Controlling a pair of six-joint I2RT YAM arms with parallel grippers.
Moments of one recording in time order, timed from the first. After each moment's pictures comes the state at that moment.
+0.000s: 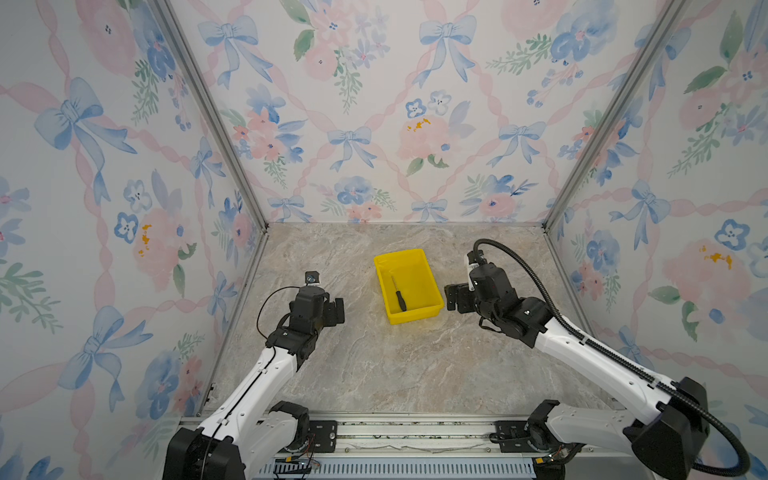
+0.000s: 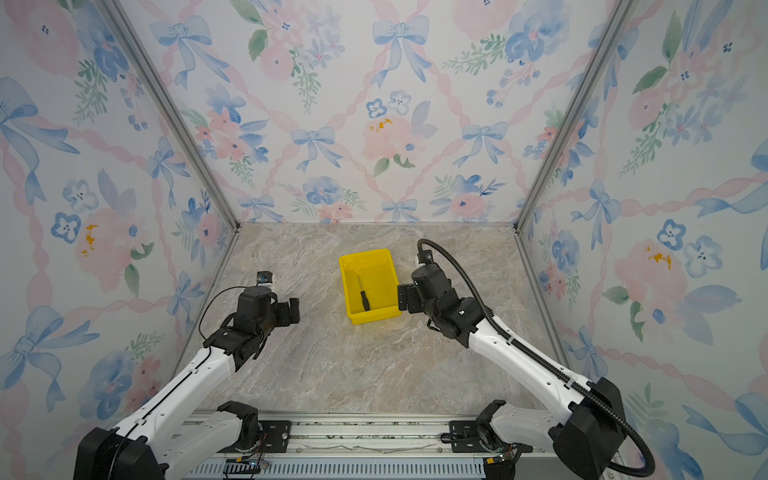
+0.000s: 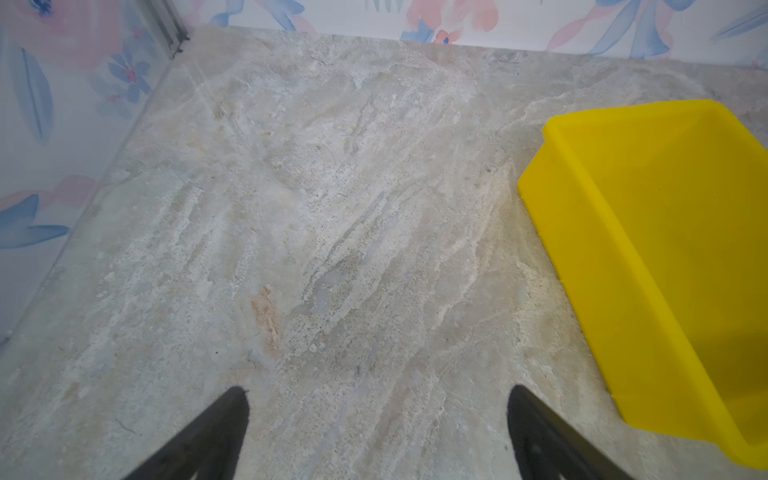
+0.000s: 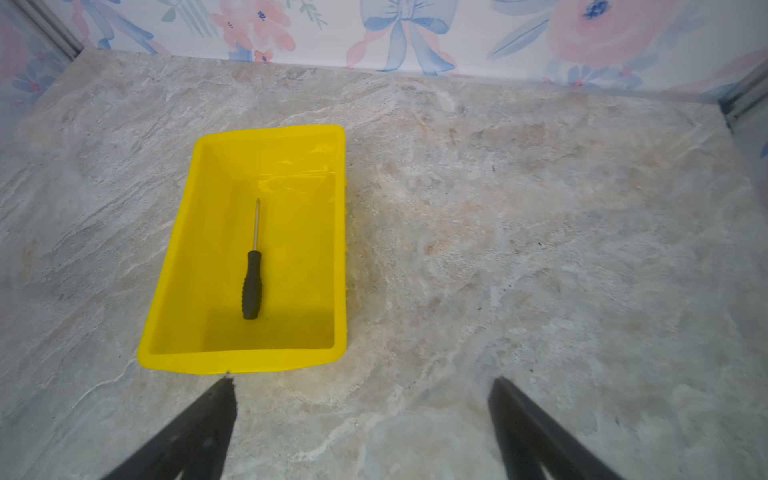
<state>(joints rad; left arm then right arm) -0.25 0.98 0.57 -0.23 -0.27 -0.21 0.64 1.17 0.97 -0.49 0.35 0.34</state>
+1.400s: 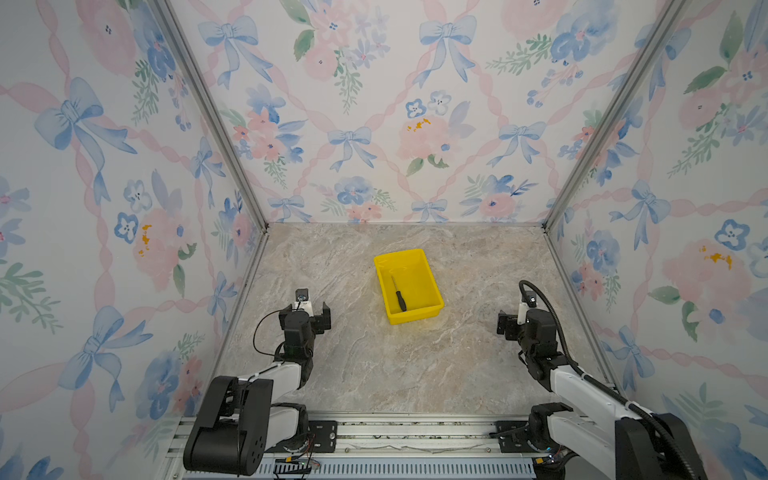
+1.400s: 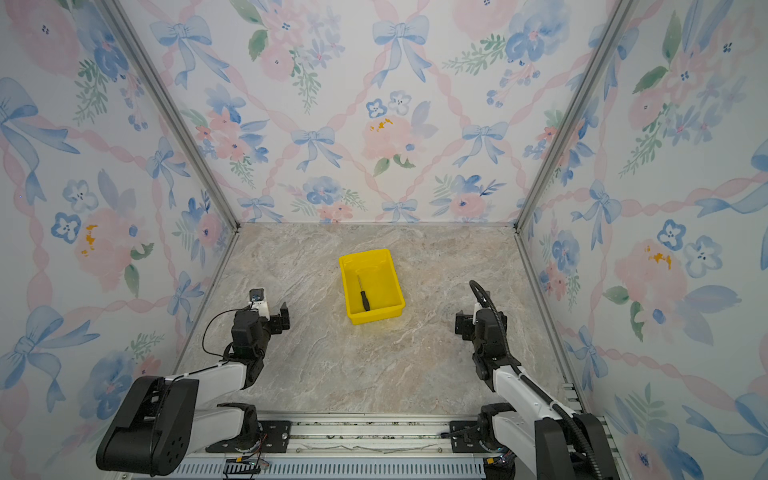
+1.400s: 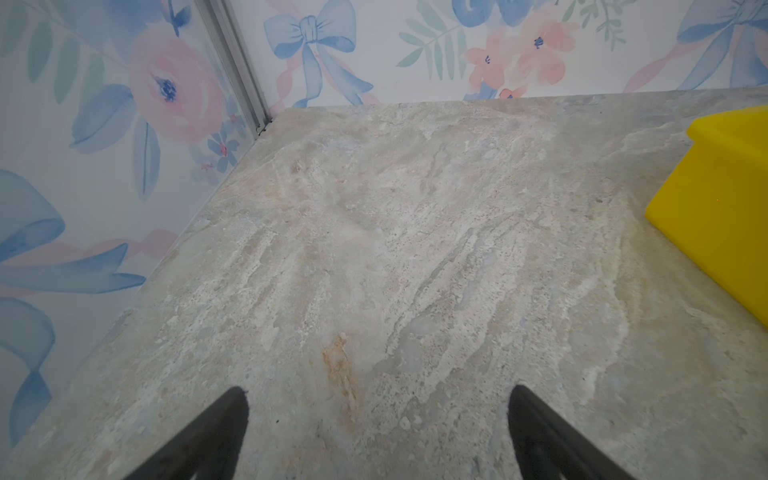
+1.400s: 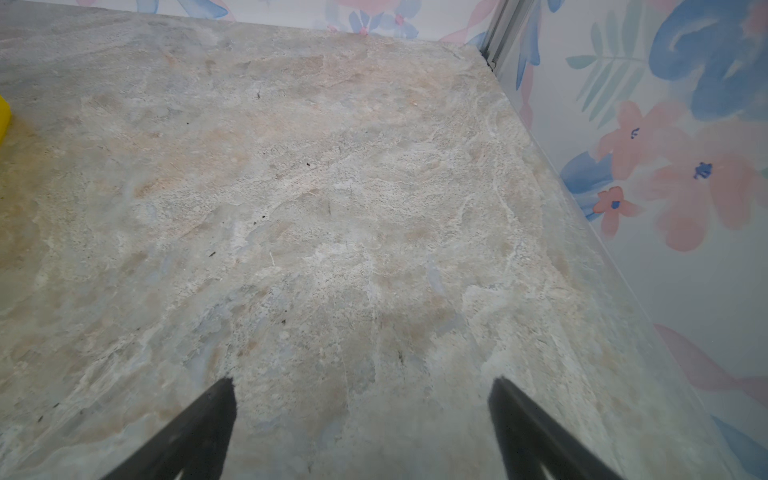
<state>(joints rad) -0.08 1.26 0.19 0.72 -0.23 0.03 0.11 1.07 0.25 0.29 0.25 0.01</state>
